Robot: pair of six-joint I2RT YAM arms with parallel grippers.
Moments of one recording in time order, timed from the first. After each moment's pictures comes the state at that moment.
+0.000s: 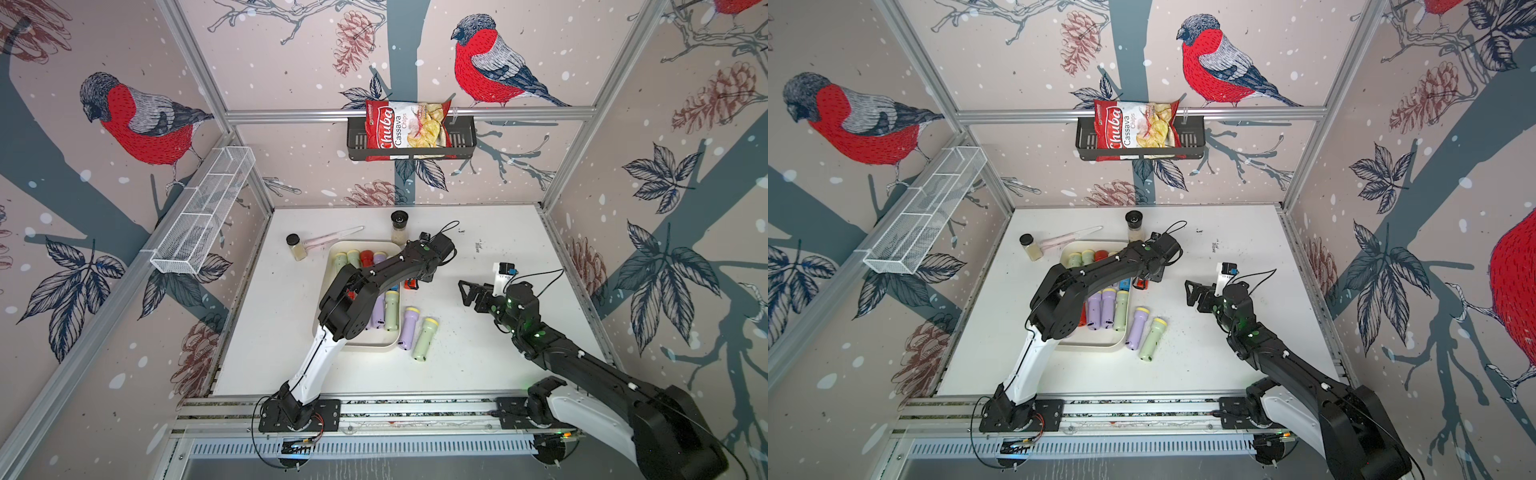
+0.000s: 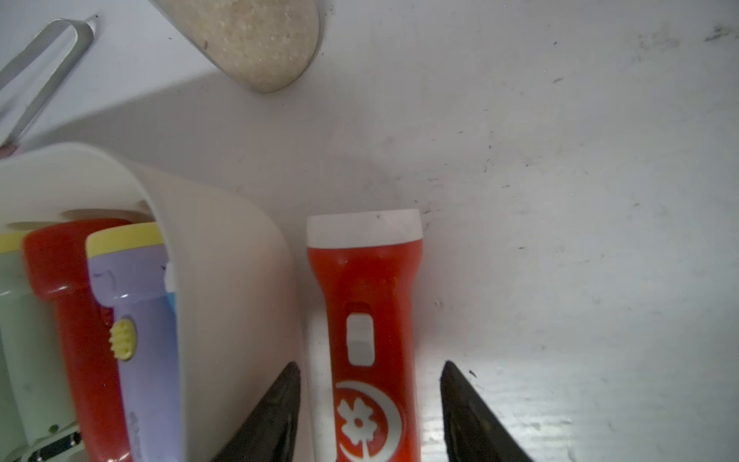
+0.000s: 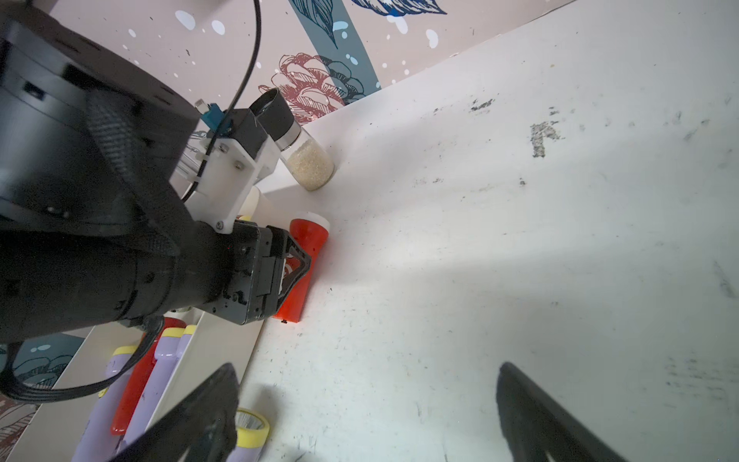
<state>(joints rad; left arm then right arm) -0.80 2.30 1.90 -0.86 -0.45 -0.50 0.47 0.99 0.31 0.30 -0.03 0.50</state>
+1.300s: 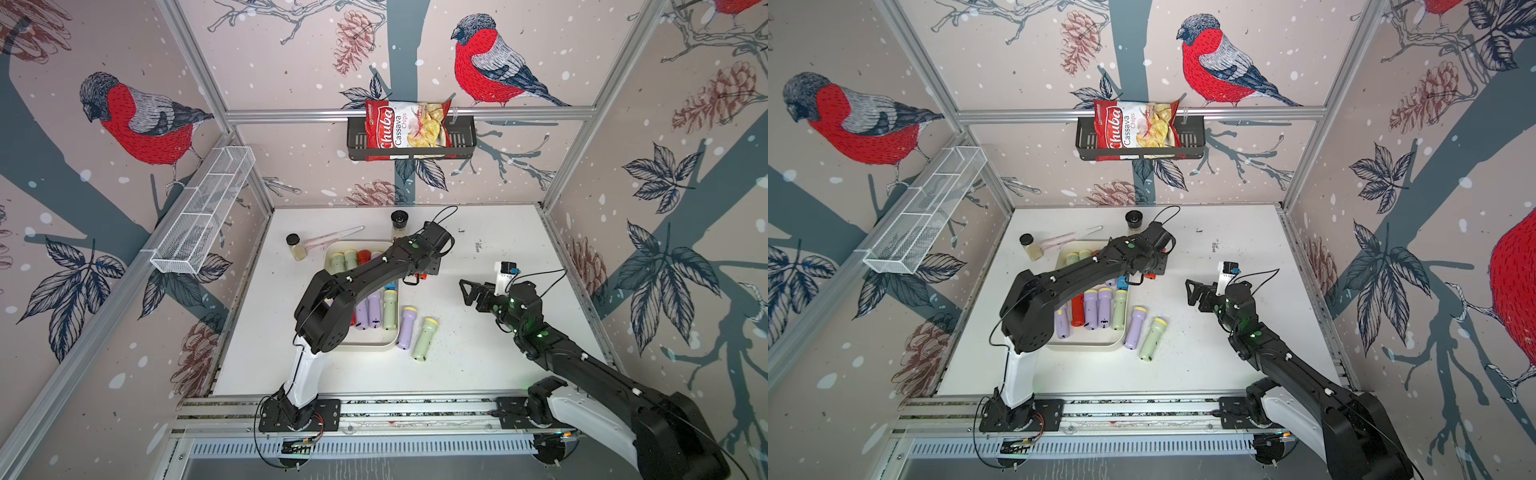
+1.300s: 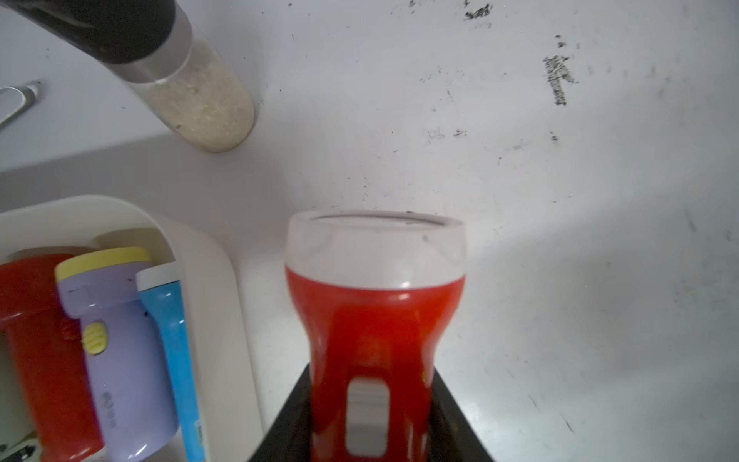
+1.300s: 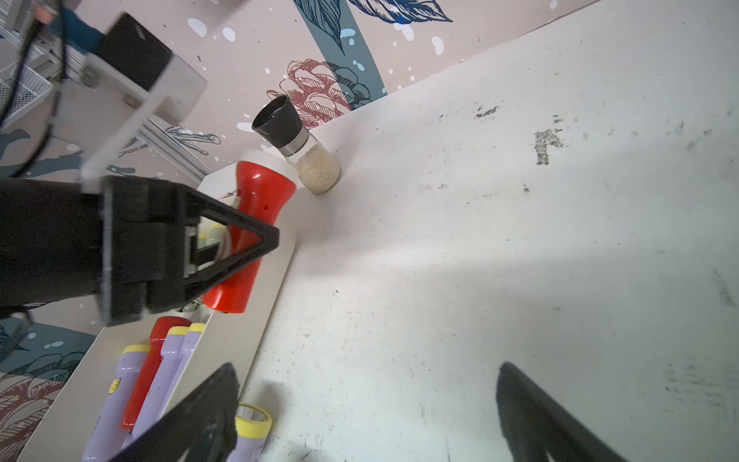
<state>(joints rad) -0.81 2.00 1.72 -0.70 -0.24 -0.45 0.46 0.96 0.32 0.28 -0.06 0.49</state>
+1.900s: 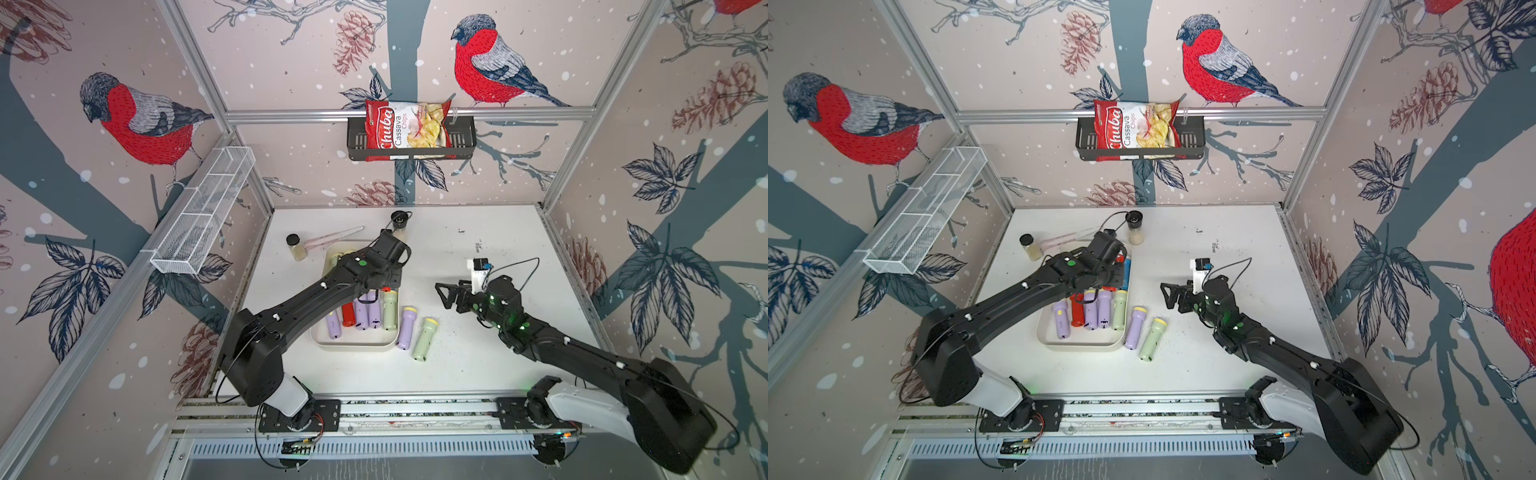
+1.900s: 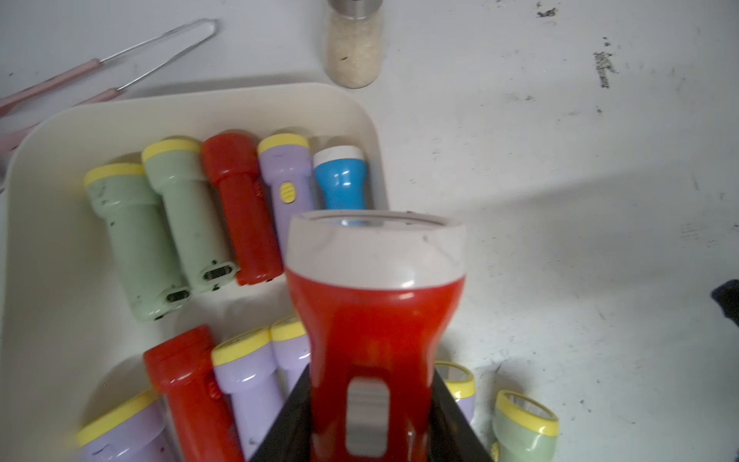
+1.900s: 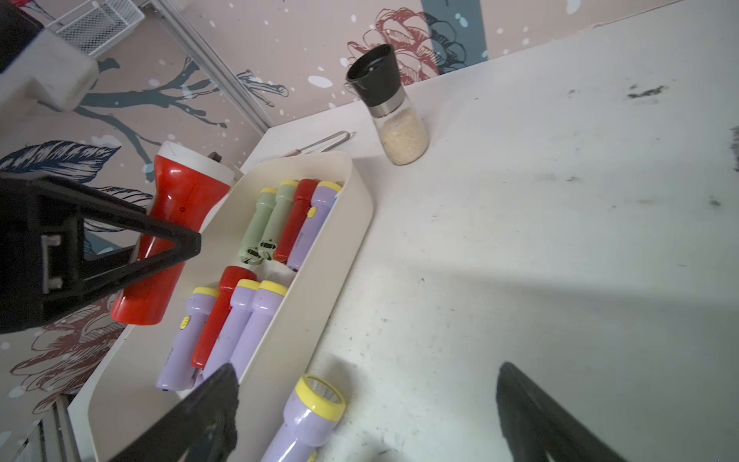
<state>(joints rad) -0.69 1.49 1.22 -0.71 -0.23 -0.49 0.66 1.15 0.44 0.36 -0.08 0.47</state>
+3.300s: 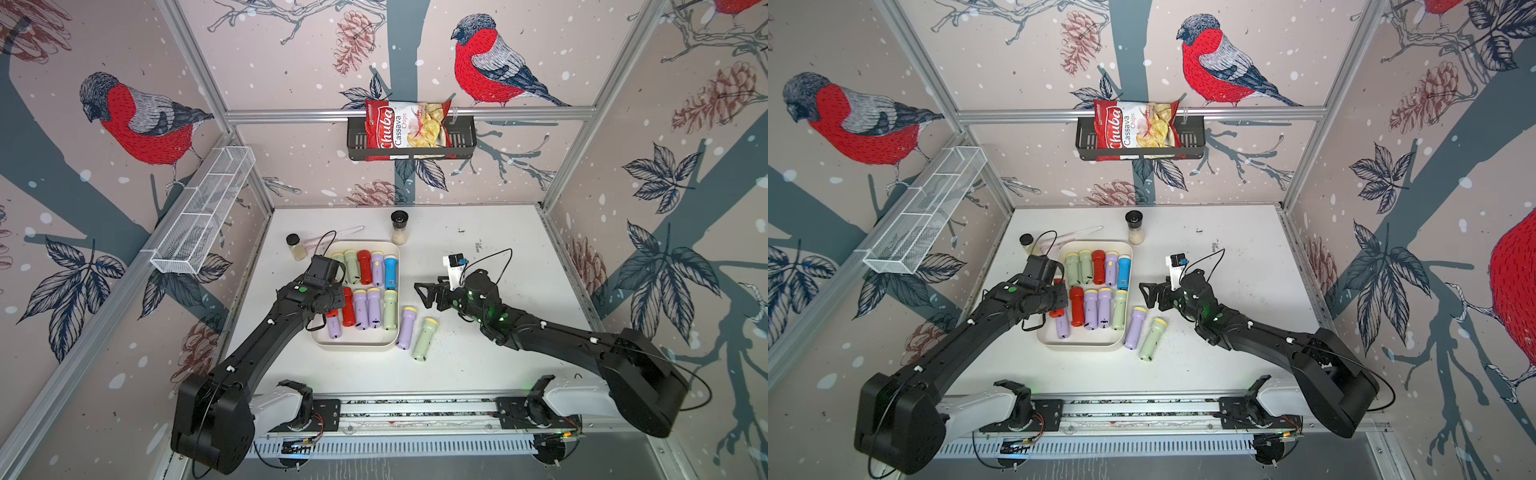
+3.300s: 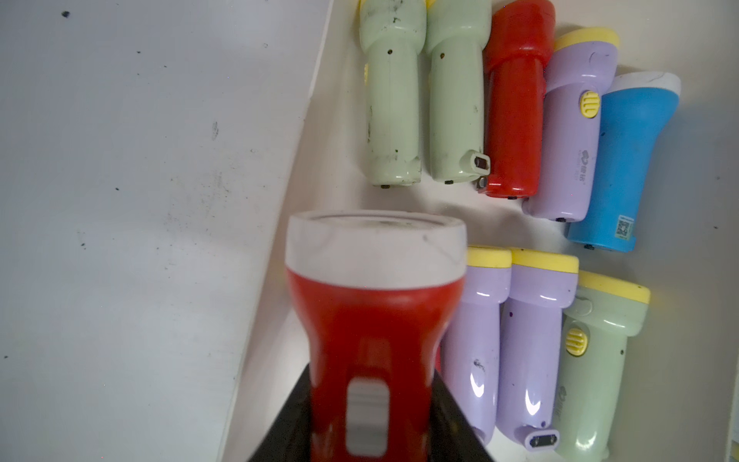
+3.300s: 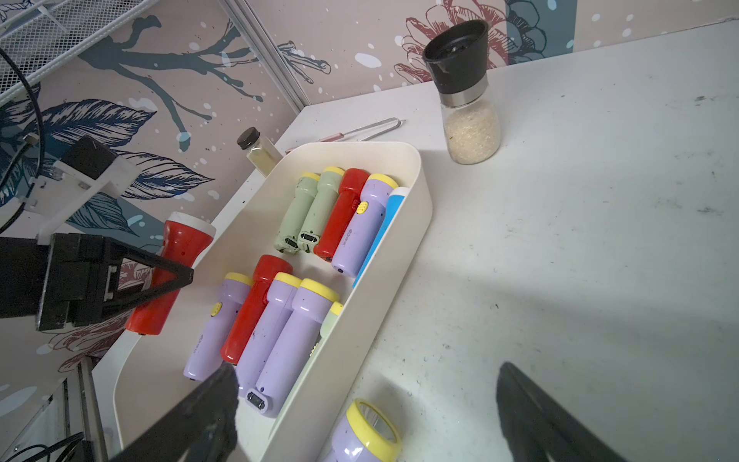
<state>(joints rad) -0.31 1.18 0.83 -0.72 -0.14 -0.49 0.78 1.31 0.55 0.40 -0.06 0.44</state>
